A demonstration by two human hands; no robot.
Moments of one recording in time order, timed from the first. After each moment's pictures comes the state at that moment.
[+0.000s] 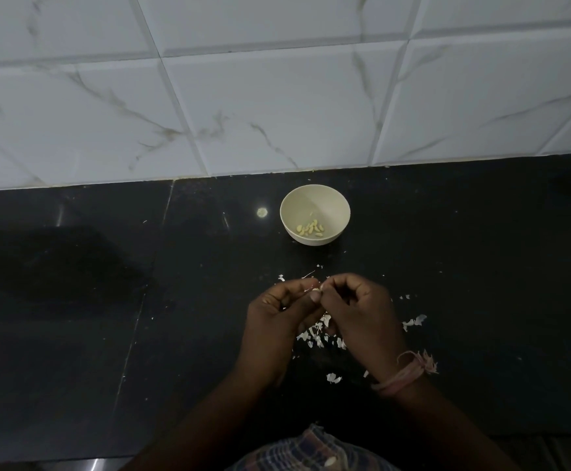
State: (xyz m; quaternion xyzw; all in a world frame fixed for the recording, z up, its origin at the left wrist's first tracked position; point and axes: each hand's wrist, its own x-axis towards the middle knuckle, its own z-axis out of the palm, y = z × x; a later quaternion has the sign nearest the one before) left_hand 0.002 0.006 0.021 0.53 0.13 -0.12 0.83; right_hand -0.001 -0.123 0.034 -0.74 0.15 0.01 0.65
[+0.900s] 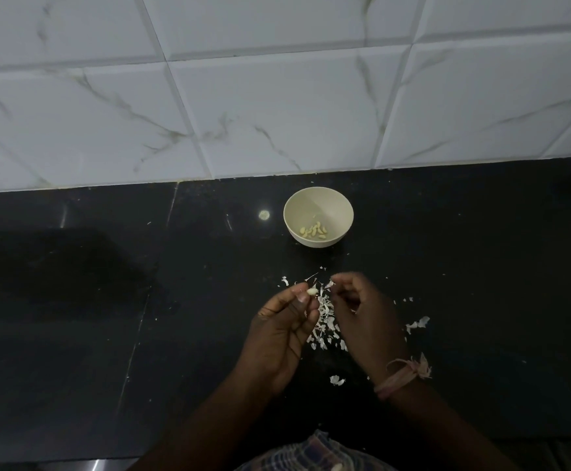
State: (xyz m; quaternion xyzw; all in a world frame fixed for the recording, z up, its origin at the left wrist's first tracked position) left_hand 0.003 0.011 0.011 0.35 0.24 -0.18 0.88; right_hand -0.002 -0.131 0.005 -0.88 0.08 -0.05 0.46
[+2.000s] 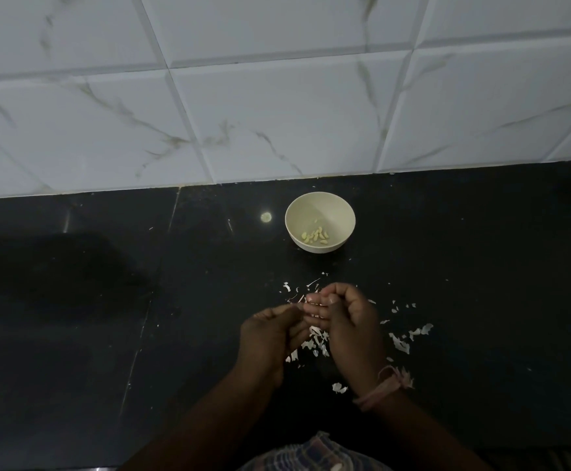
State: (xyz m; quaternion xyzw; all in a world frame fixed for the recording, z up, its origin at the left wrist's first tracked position) left_hand 0.016 0.019 -0.004 0.53 0.31 -0.18 0.77; right_hand 0.003 -0.097 0.003 -0.65 0.20 -0.01 0.73
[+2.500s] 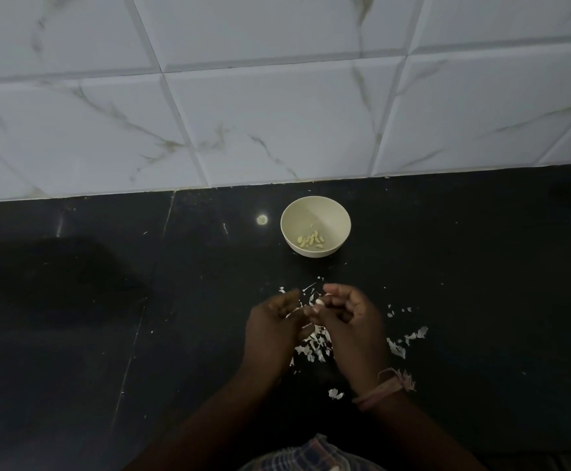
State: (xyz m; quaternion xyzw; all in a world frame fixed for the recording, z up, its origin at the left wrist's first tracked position) left_hand 0.026 0.013 -0.004 0.70 0.19 -0.15 0.67; right_hand 0.007 -0.106 0.000 -0.66 0.23 -0.04 0.72
